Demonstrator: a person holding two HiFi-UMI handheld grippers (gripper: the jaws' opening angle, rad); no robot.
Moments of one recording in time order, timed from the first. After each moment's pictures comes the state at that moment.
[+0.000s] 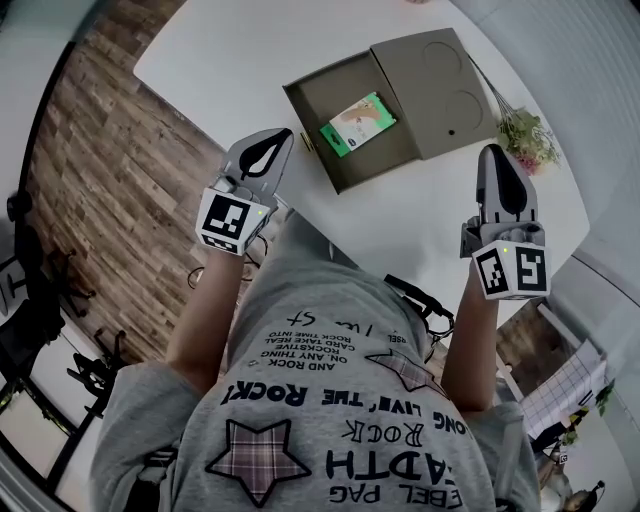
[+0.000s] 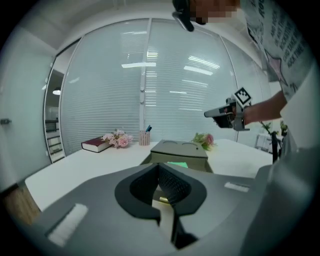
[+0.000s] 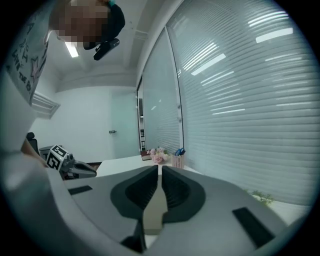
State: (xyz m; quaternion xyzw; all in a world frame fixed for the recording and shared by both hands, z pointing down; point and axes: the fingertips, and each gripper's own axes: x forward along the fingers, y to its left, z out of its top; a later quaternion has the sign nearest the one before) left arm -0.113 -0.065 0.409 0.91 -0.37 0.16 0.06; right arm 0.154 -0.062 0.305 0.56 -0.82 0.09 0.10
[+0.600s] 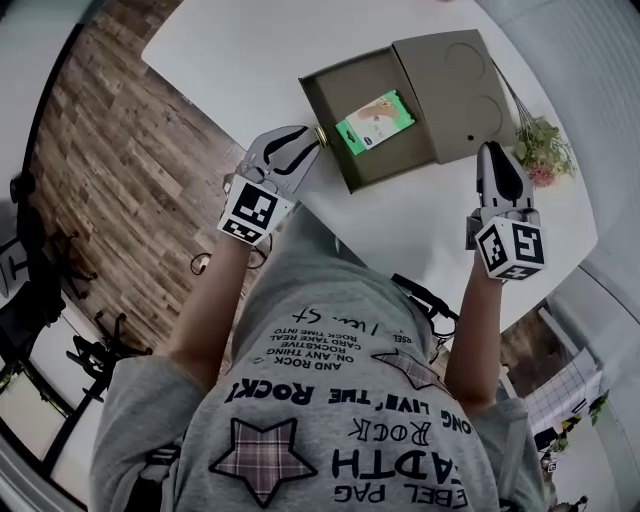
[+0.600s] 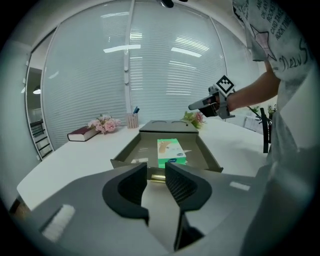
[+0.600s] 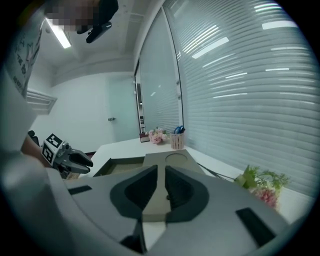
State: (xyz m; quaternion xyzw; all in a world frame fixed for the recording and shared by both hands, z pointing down) left arm -0.101 -0.054 0.467 0.91 -0.30 0.27 0.05; right arm 0.158 -0.084 0.387 0.54 -0.81 0.15 0.16
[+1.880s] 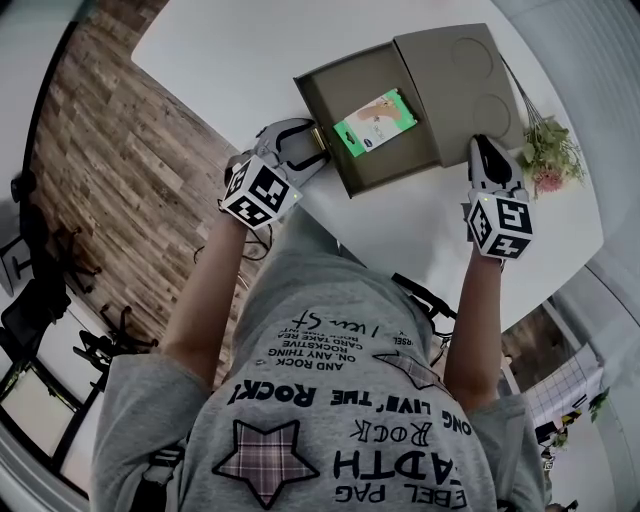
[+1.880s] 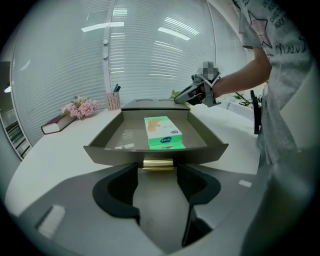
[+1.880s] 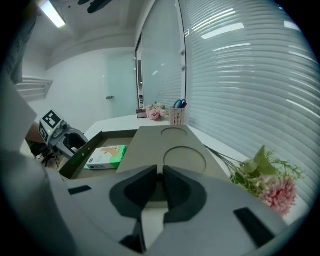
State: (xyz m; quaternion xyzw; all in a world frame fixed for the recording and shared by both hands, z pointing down) left arm -0.090 -0.050 0.528 0.91 -0.19 0.37 0.08; right arm 0.160 -0.098 0.461 0.52 -0.79 0.18 0.28
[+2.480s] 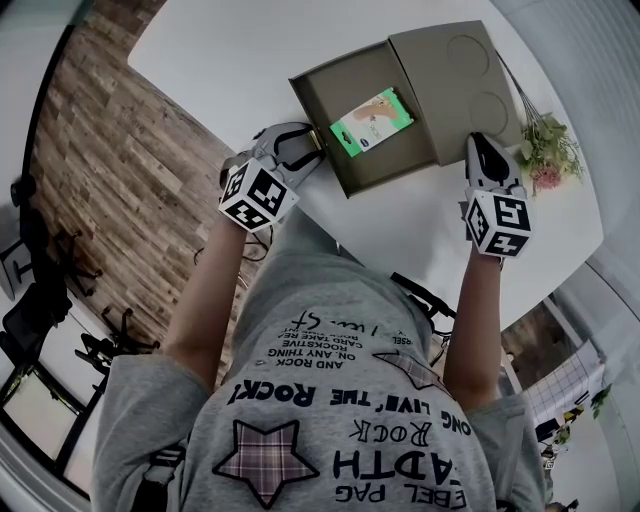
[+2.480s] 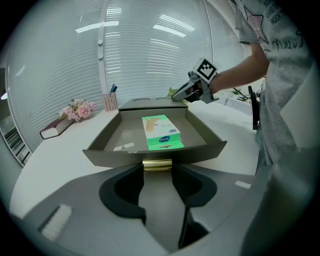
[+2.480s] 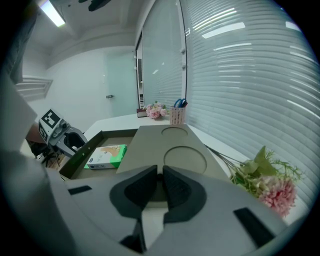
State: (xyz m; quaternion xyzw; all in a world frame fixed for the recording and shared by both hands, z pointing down) left arm -0.090 -0.048 0.528 0.90 -0.18 0.39 0.06; right arm 0.158 -0.098 0.464 0.52 -0.79 0.18 0.28
